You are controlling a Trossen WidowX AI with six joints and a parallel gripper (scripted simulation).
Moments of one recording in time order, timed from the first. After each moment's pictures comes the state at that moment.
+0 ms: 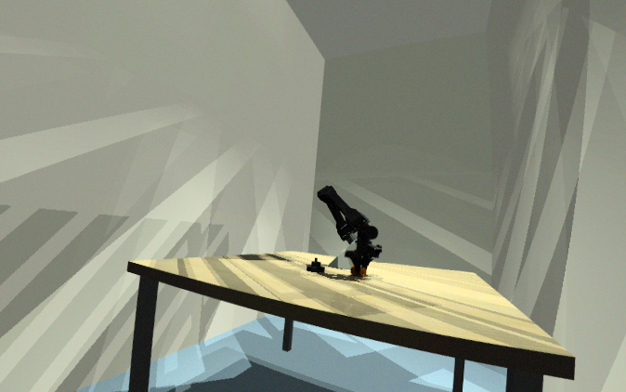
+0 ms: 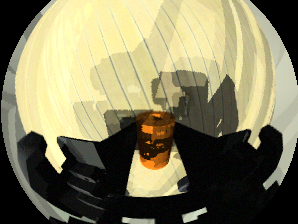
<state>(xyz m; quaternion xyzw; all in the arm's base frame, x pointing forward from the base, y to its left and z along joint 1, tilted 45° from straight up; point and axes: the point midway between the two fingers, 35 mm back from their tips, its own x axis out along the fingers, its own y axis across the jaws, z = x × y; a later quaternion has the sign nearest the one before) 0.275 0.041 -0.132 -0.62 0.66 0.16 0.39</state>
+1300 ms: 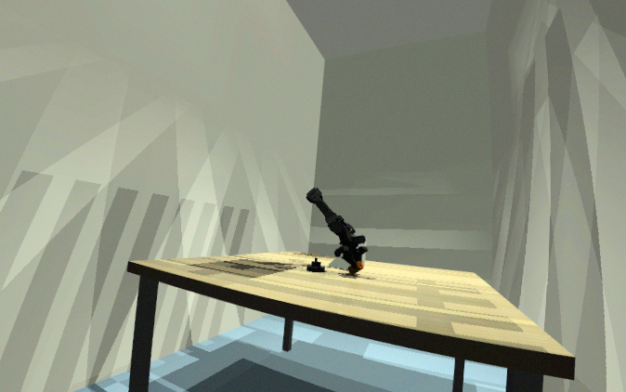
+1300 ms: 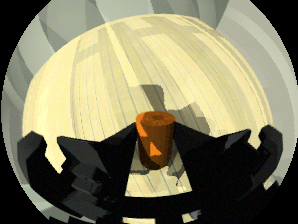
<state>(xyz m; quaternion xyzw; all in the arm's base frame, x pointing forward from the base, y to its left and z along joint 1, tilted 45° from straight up) 0.264 0.029 -0.099 -0.54 0.53 0.34 0.56</state>
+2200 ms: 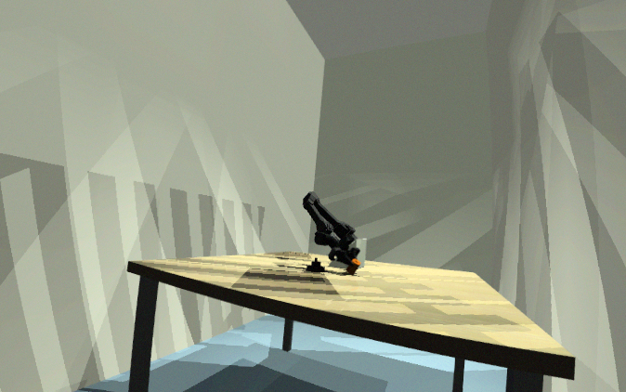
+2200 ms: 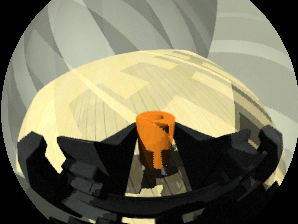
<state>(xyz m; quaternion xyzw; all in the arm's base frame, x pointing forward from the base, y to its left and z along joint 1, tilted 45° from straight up) 0.255 0.010 -0.083 -0.47 0.40 0.44 0.65</state>
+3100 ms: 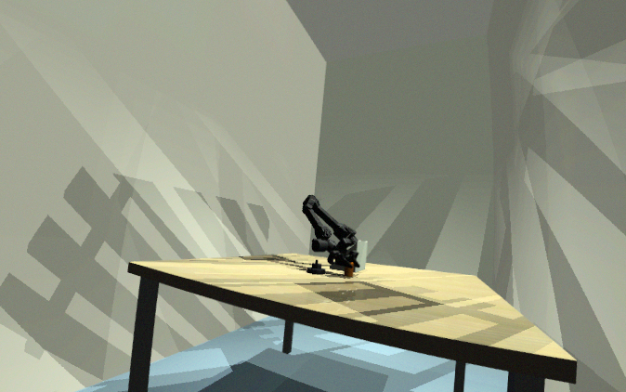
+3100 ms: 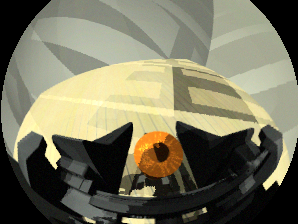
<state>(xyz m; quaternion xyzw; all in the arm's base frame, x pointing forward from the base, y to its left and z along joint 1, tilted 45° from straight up) 0.251 0.003 -0.079 -0.44 0.37 0.47 0.67</state>
